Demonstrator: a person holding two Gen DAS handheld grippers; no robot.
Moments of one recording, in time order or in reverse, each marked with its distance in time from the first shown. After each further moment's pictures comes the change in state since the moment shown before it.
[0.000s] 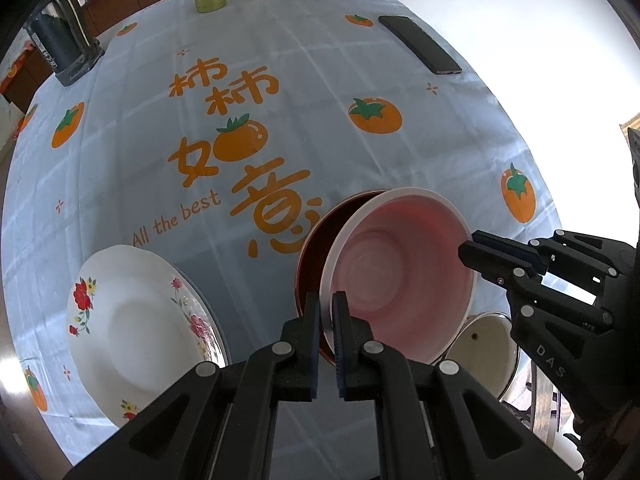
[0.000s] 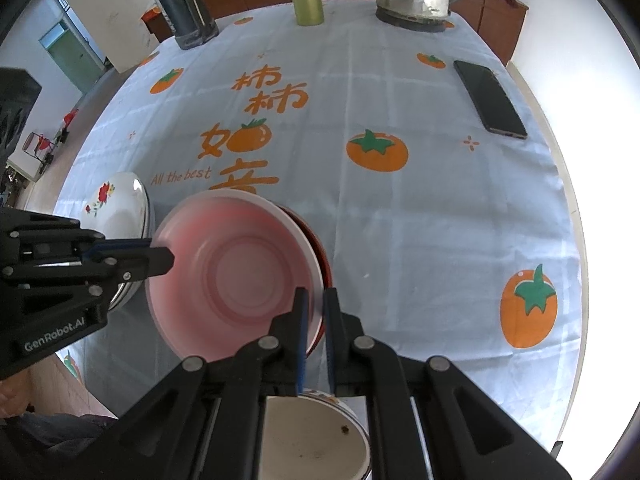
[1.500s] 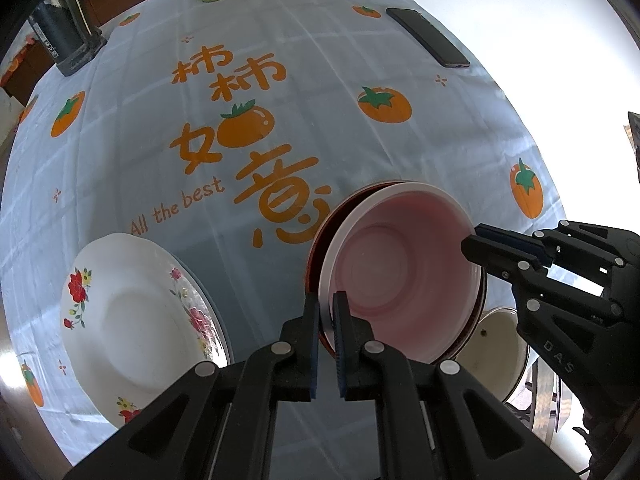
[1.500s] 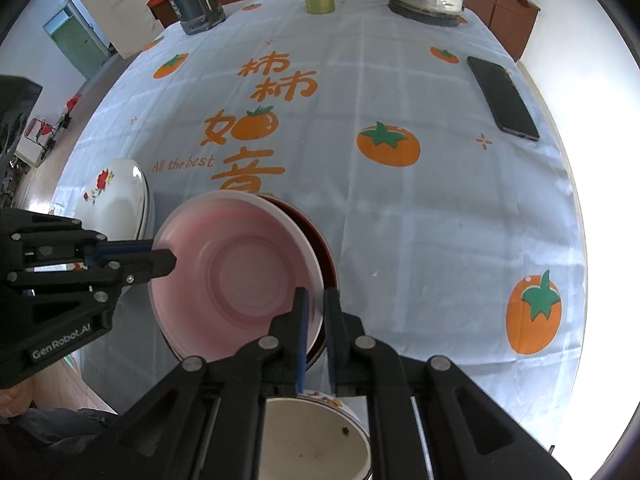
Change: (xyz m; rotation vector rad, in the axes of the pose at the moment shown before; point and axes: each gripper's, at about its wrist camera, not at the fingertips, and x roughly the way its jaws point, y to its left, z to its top) left arm 0.010 0.007 -0.005 -0.012 0.018 0.000; right arm 0.010 0.006 0.003 -0.031 0.039 0.002
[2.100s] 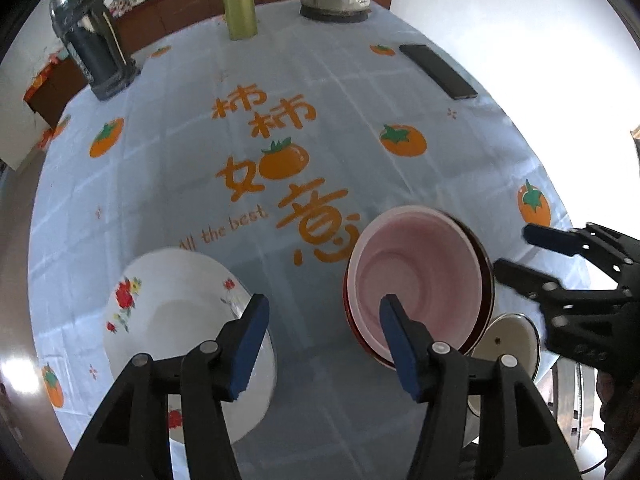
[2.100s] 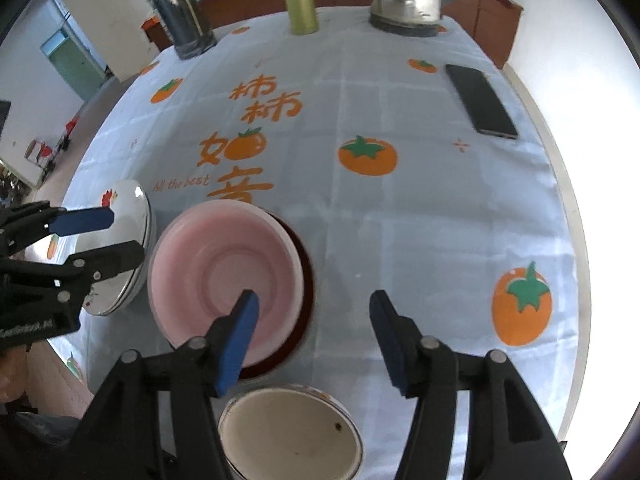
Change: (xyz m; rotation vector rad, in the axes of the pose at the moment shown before) left arm -0.029 0.013 -0.012 0.002 -0.120 0.077; right arm -0.025 -0.018 -0.013 0.055 -0.078 0.005
